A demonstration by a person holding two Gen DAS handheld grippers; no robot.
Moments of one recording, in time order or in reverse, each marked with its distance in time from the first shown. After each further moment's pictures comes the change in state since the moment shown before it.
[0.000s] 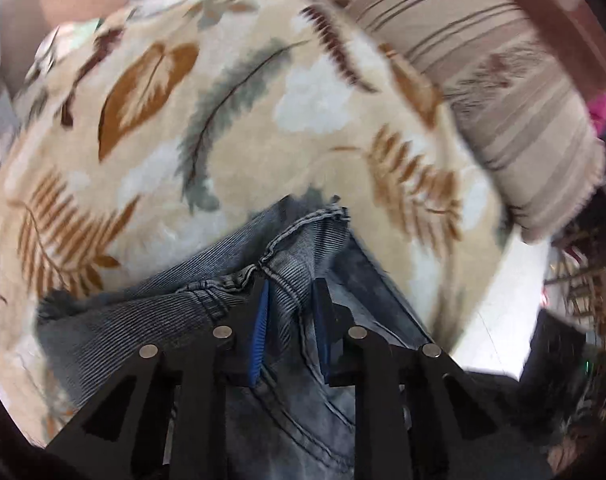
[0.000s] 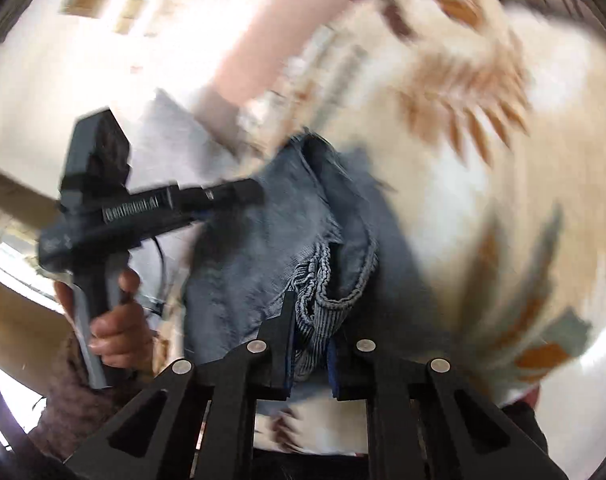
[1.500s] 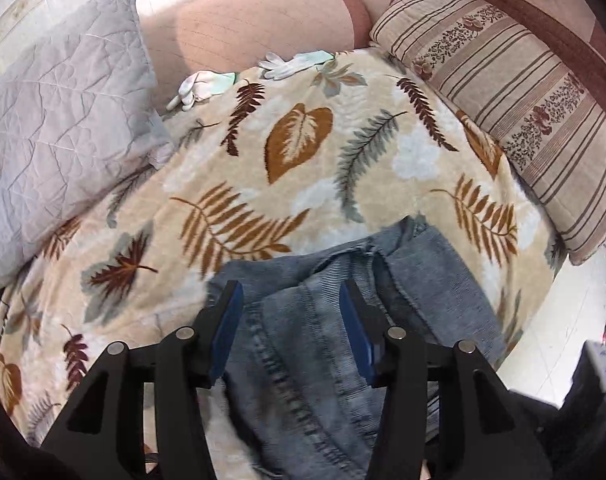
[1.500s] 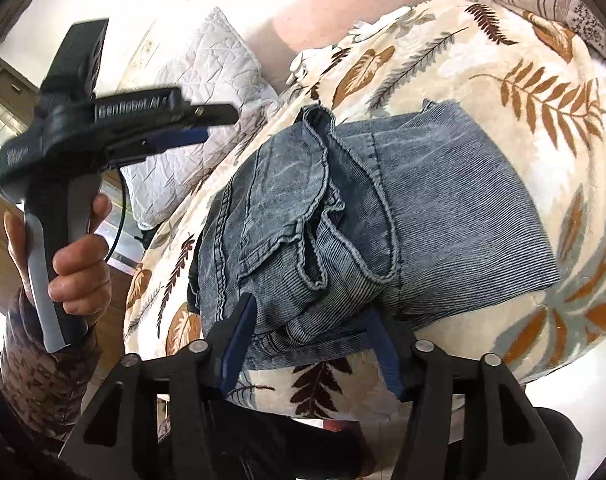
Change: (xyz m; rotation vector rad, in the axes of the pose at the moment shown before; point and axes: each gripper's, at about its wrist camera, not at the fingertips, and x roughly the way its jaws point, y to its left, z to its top) left arm -0.116 0.048 -0.062 -0.047 -0.238 0.300; right arm 0.012 0.099 -0.055 -0.292 0.044 -0.051
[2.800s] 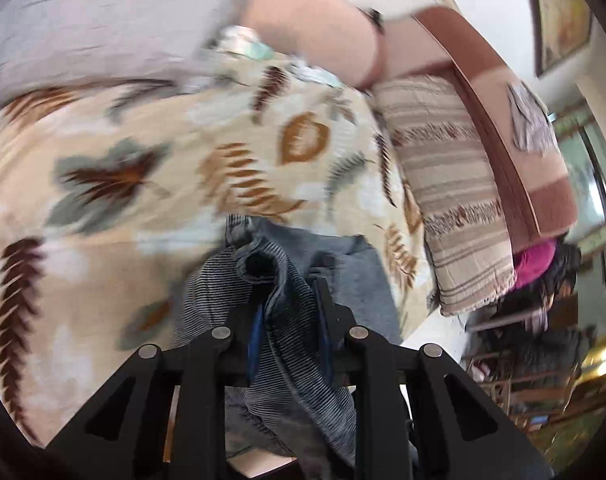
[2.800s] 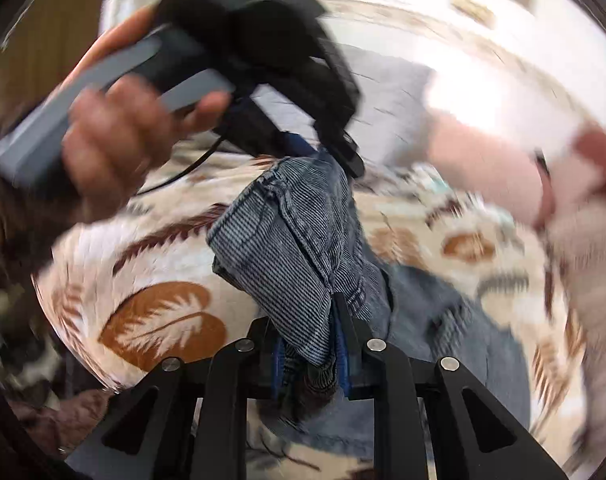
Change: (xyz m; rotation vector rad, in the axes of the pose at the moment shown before) left arm -0.017 0.152 -0.038 -0.403 0.059 -0.544; right arm 0.064 0.215 -0.033 -0.703 -0.145 -0.301
